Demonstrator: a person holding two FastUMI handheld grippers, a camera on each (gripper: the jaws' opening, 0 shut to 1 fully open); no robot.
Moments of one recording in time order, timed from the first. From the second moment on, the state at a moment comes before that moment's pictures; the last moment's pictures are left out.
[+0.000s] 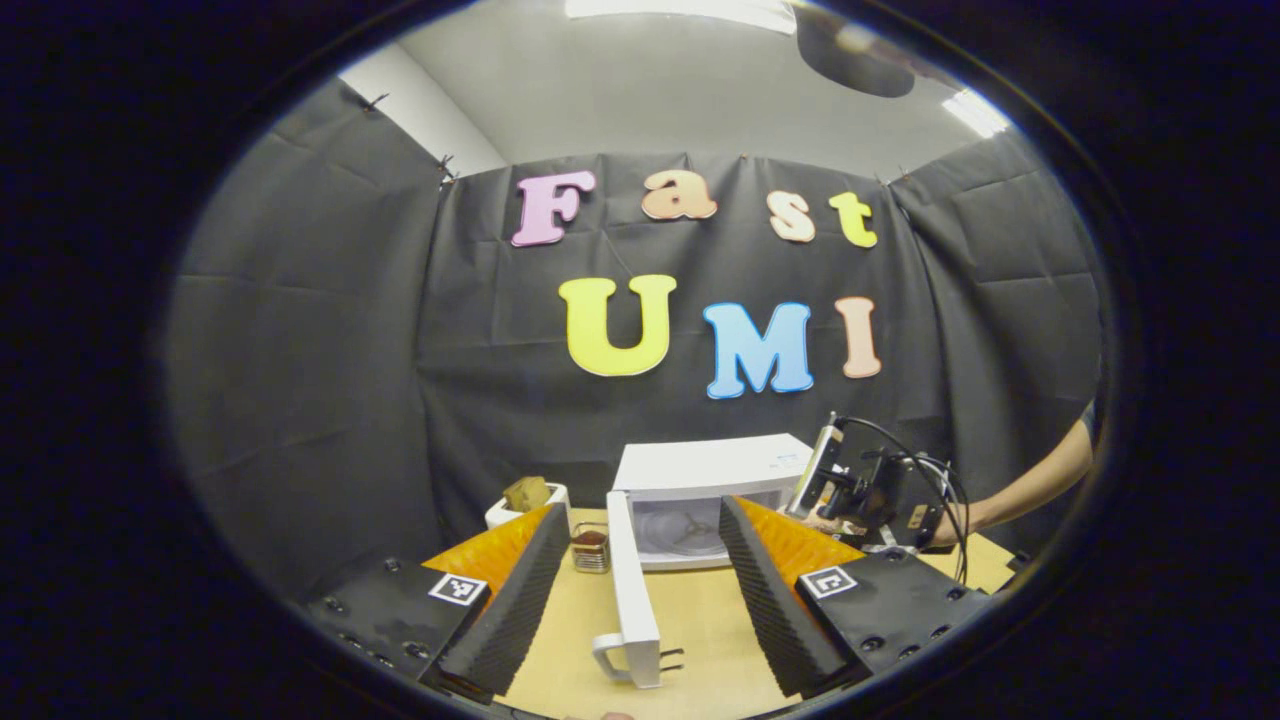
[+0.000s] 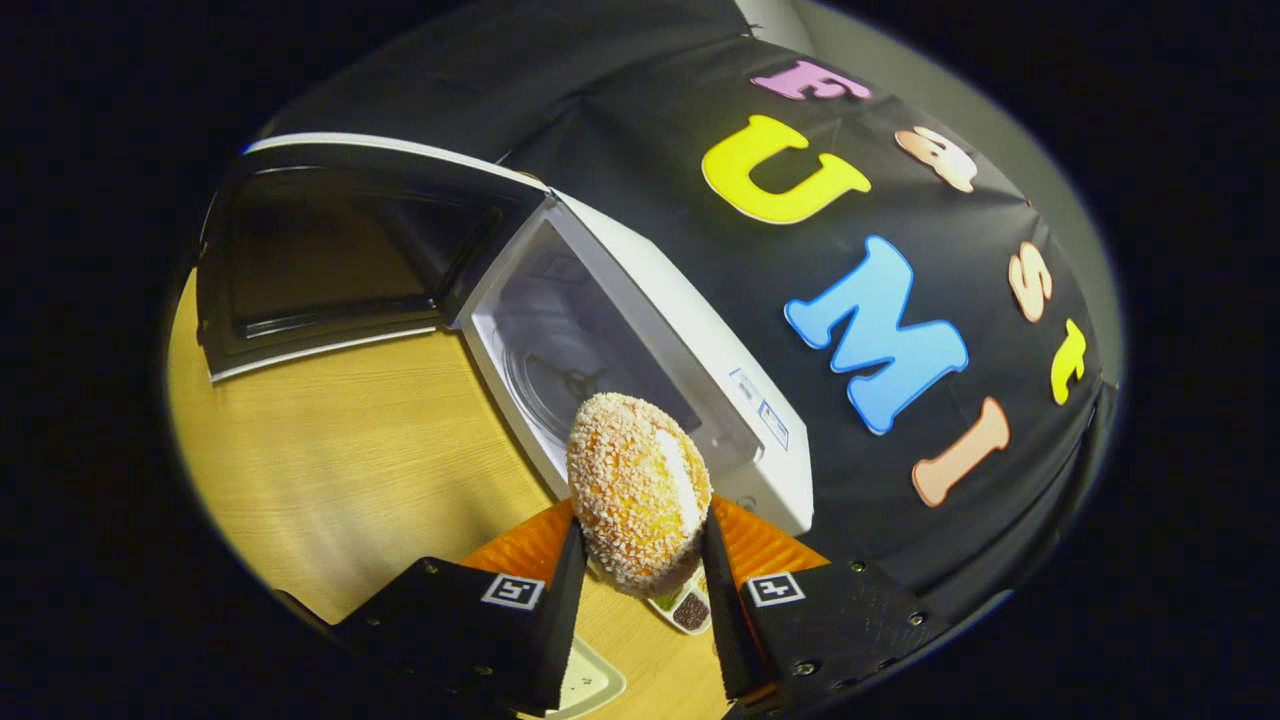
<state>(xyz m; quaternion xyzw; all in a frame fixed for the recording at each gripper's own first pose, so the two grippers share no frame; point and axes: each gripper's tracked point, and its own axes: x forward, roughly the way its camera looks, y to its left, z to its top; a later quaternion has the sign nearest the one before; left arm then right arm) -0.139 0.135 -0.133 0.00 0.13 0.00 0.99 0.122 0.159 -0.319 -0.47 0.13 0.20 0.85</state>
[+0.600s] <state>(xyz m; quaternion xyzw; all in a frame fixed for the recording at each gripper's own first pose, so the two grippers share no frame) -0.166 0.159 -0.132 0.02 0.16 0.09 0.98 0.203 0.215 -0.375 -0.60 0.07 0.20 0.77</state>
